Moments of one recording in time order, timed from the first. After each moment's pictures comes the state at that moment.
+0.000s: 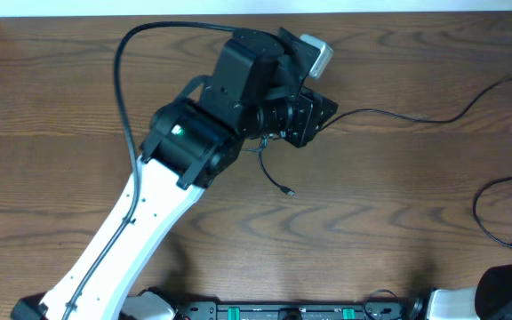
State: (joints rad) left arm -0.63 1.49 1.74 -0.86 0.37 -0.20; right arm -0.29 1.59 1.63 -0.47 0.08 -0.49
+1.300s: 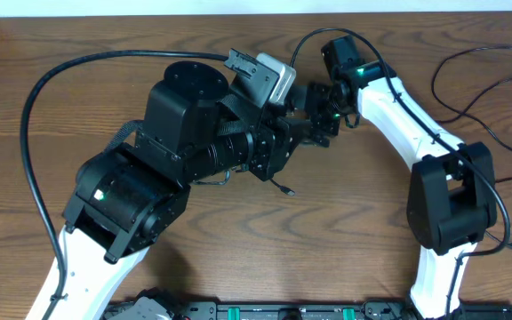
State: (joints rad) left arm -0.63 1.29 1.74 -0.98 0.32 -0.20; right arm 0.35 2.07 1.63 -0.83 -0.40 -0.98
